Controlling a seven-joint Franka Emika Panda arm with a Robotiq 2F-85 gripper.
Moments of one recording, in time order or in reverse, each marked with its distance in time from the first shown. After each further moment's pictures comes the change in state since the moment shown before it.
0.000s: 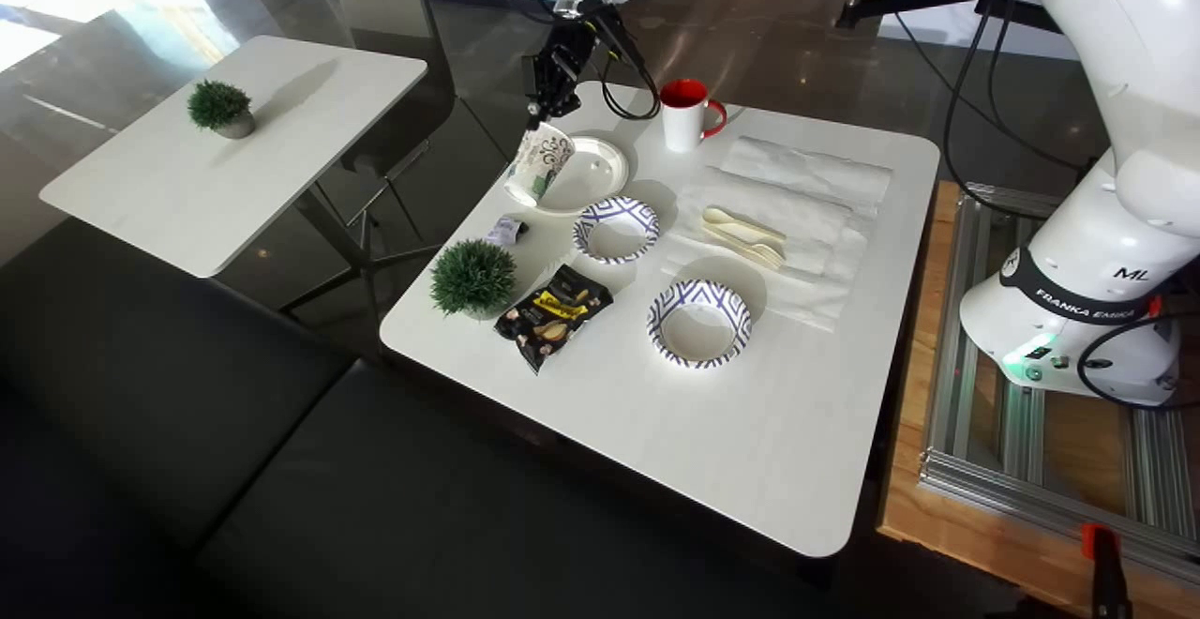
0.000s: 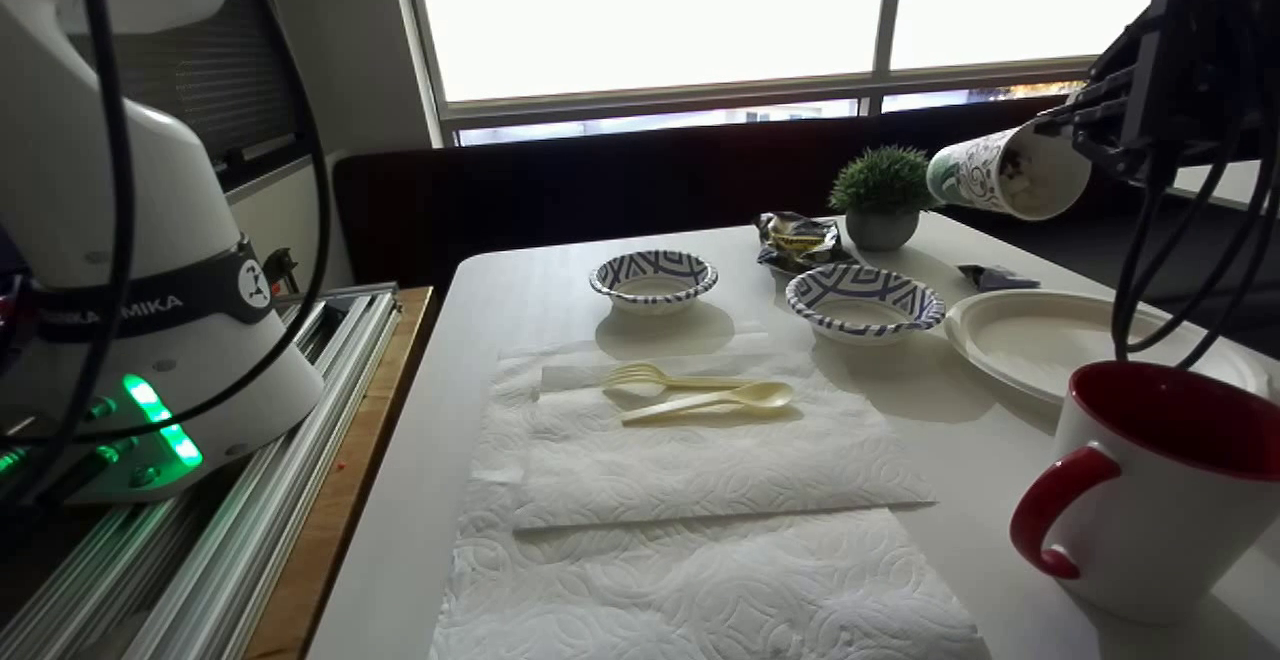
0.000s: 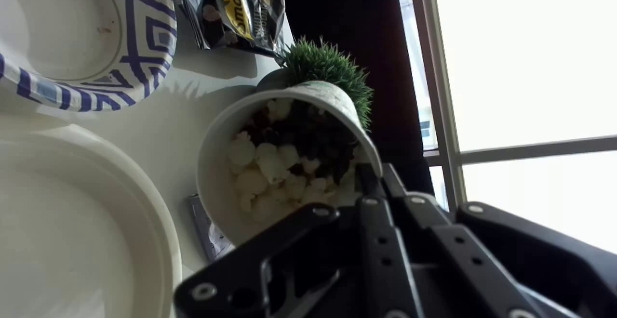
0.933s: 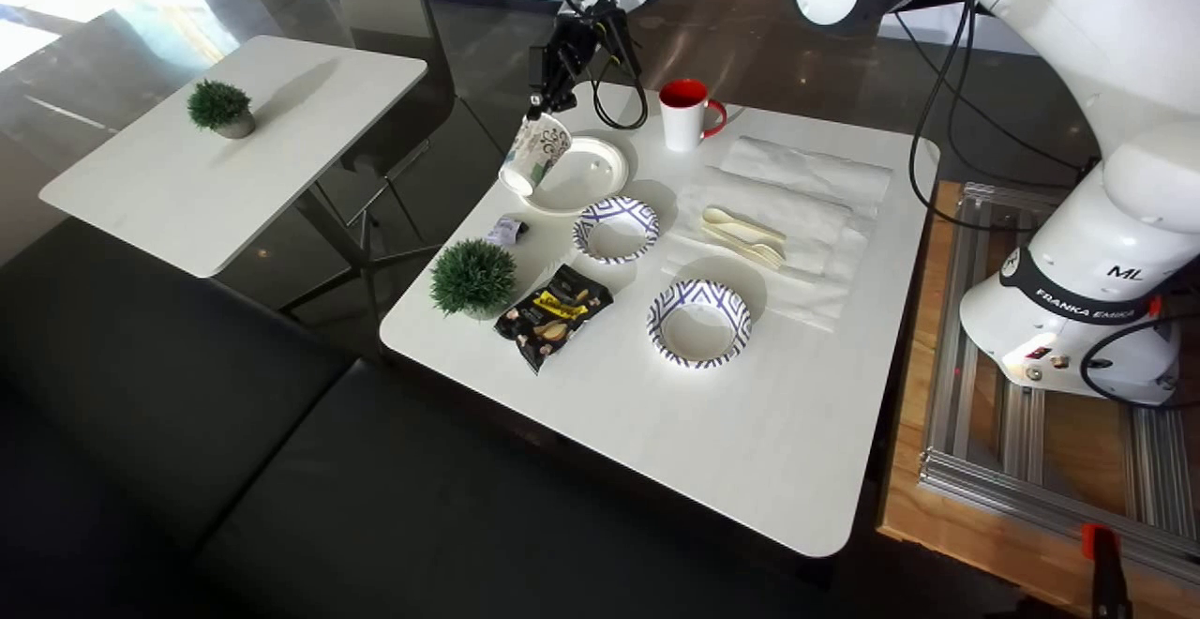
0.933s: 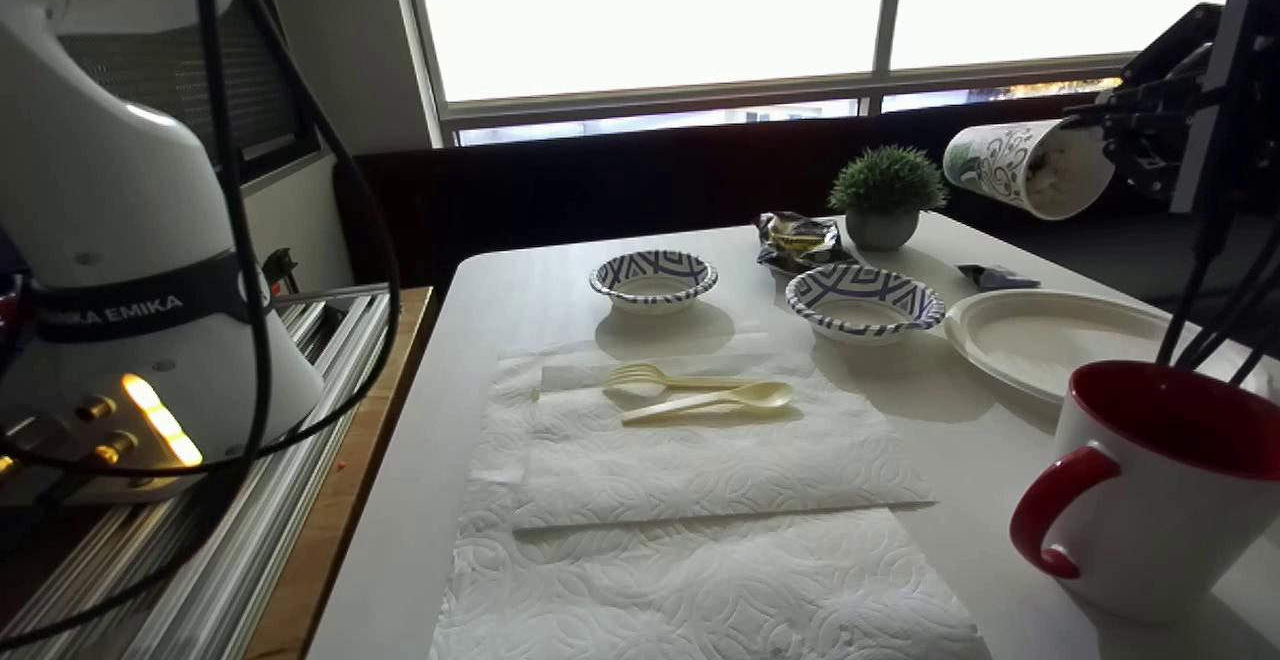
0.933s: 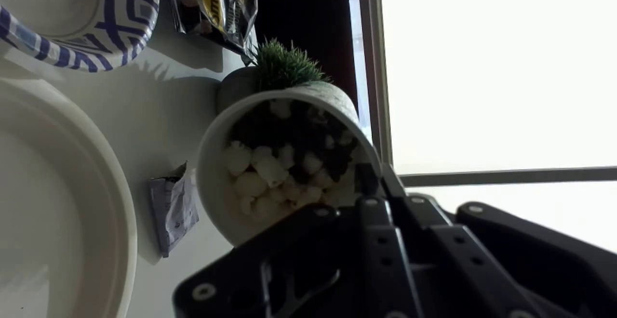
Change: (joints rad) arm -0.094 0.213 0.102 0.286 0.020 -0.148 -0.056
